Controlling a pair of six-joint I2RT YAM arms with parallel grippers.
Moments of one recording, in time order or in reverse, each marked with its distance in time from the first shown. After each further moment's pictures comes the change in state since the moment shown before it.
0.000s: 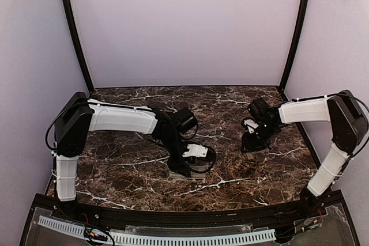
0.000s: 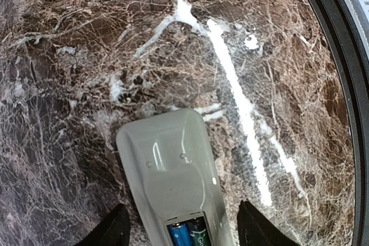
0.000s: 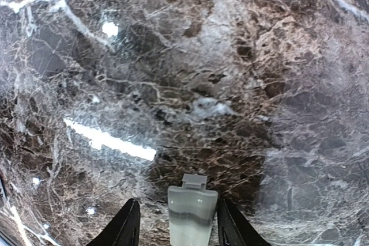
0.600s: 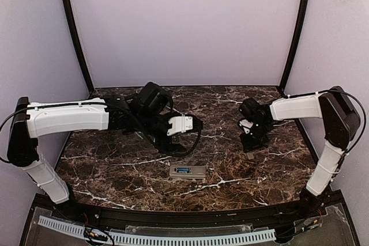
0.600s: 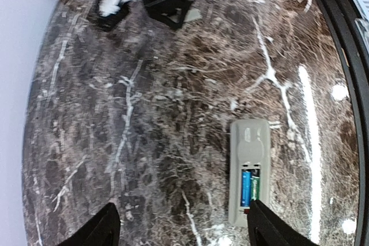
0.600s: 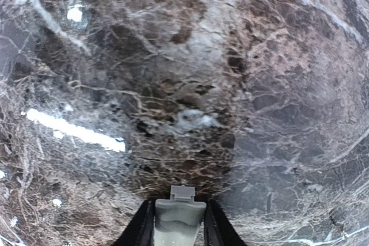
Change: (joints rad) left arm -0.003 -0.436 -0.220 0.222 -0.236 -0.152; right arm 0.066 0.090 0.108 -0.111 0.157 -0.029
